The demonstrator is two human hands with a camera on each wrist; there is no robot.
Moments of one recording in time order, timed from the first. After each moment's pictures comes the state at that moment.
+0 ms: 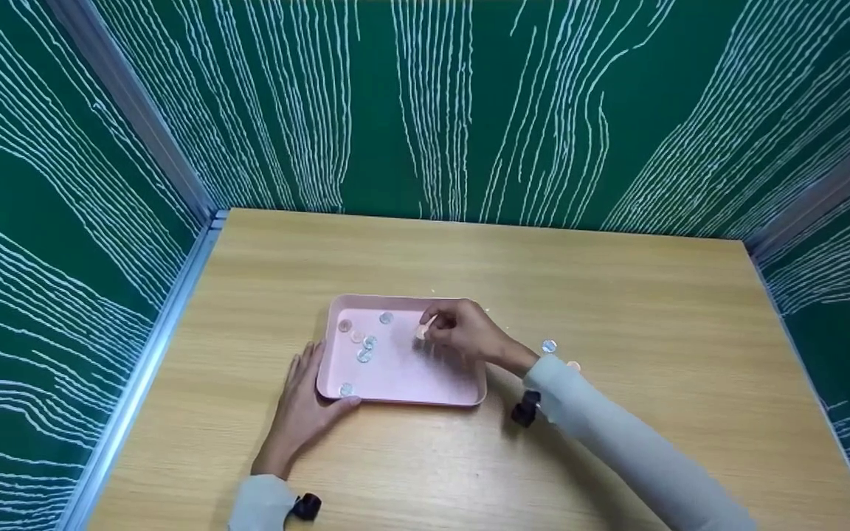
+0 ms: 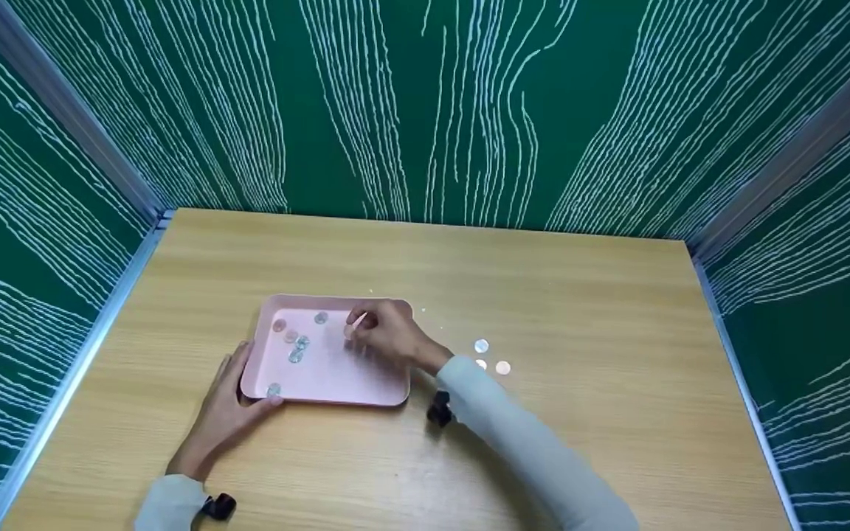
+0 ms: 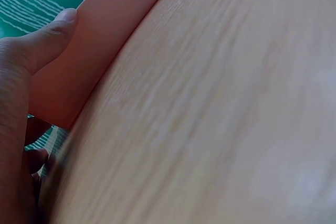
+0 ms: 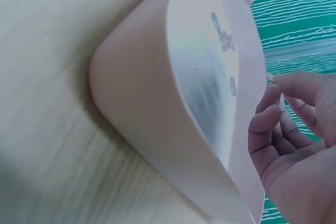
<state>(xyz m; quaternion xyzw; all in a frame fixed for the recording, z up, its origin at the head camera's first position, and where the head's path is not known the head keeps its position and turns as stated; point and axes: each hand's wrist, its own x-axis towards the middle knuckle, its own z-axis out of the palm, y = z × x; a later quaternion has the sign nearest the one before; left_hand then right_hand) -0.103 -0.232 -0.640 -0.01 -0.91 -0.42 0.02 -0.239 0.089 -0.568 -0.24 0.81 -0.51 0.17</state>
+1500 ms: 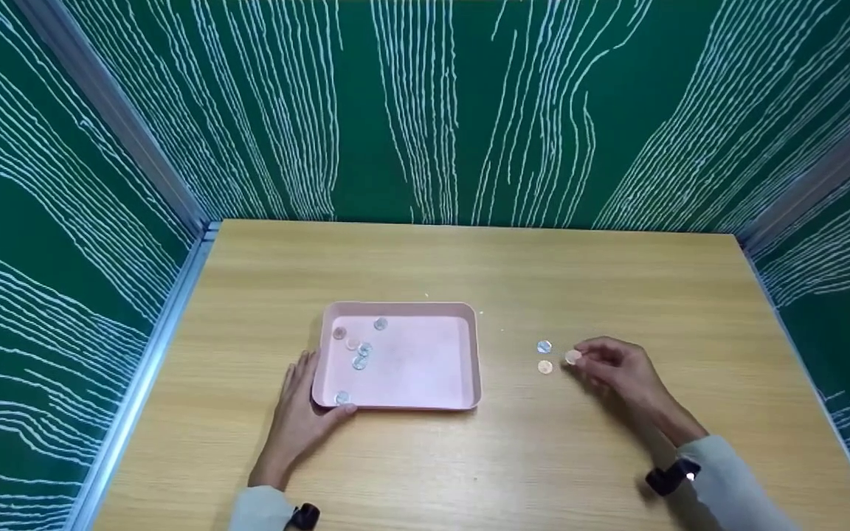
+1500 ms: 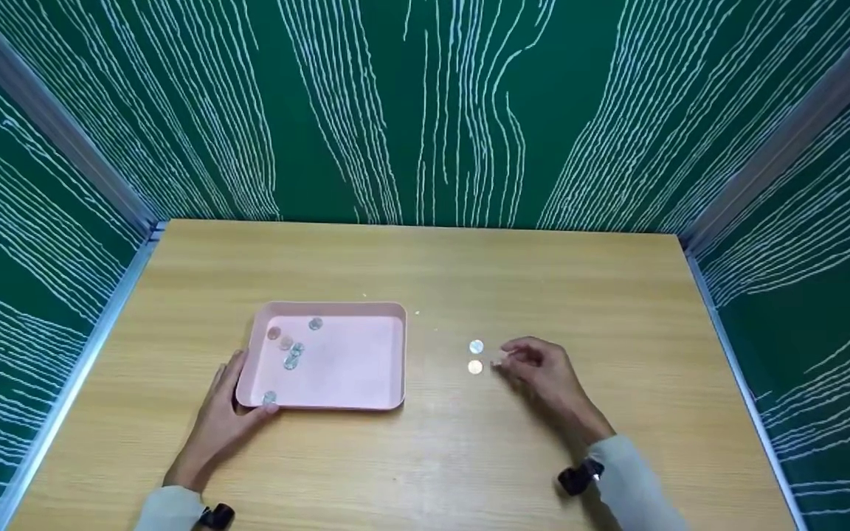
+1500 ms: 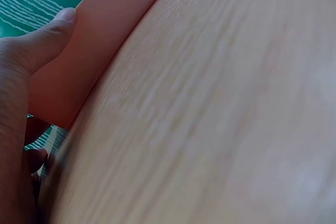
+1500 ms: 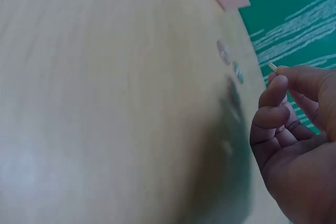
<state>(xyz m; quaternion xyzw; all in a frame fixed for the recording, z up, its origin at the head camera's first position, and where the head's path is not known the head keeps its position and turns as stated) -0.103 -0.233 -0.644 -0.01 -0.91 -0.42 0.03 -0.169 0.321 -0.607 -0.02 0.79 -0.61 0.08</state>
